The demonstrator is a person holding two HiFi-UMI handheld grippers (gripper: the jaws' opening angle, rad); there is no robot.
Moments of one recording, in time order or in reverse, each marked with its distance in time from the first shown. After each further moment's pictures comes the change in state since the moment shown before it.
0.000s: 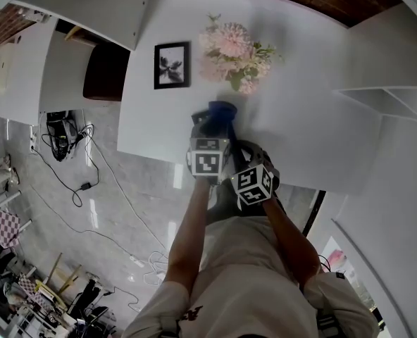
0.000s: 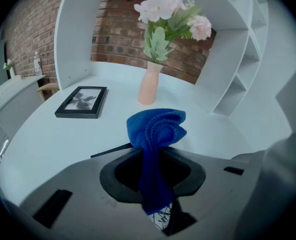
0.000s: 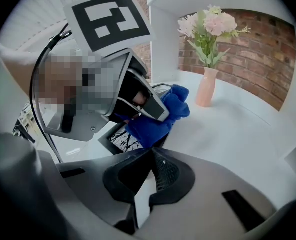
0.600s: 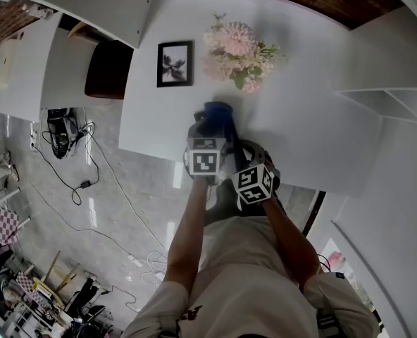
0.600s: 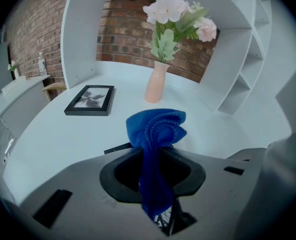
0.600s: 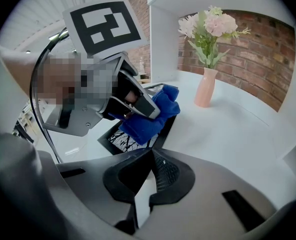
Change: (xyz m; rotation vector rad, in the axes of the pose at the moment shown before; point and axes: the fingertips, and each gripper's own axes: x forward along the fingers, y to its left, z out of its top) left arm -0.008 0.018 -0.006 -0.004 0.014 0.049; right arm 0.001 0.000 0.000 -0.001 0.005 -0.017
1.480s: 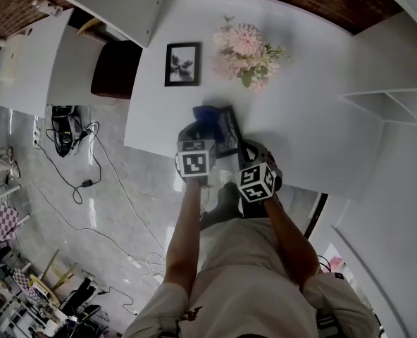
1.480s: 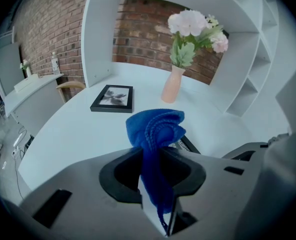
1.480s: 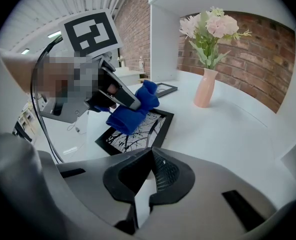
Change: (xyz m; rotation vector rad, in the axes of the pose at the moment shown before) left arm -0.026 0.042 -0.007 -0.038 -0.015 0.080; right arm 0.002 -0.001 -0.001 -0.007 0.006 -0.021
